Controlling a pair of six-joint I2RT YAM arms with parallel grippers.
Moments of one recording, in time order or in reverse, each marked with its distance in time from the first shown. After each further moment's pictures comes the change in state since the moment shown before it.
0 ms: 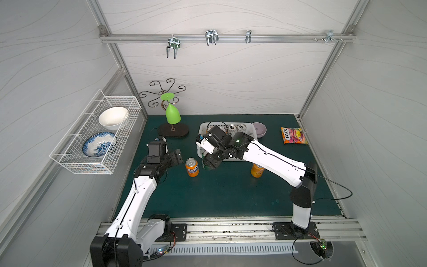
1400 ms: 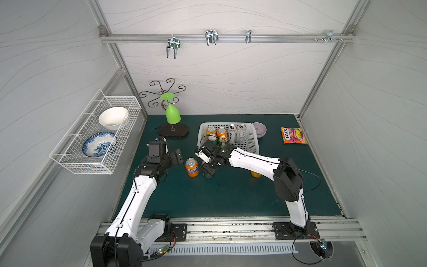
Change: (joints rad) left arm 0.000 0.006 0.000 -0.005 0.000 0.007; right arm -0.029 0.156 -0.212 0.263 0.004 0.034
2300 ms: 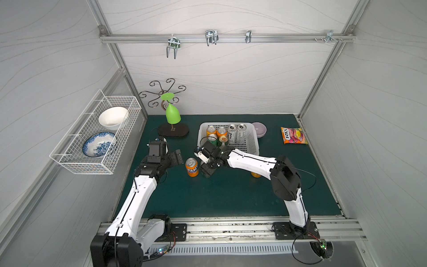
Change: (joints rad) left arm 0.000 0.002 0.000 -0.003 0.000 0.000; right arm 0.000 0.029 -0.016 0.062 0.015 -0.003
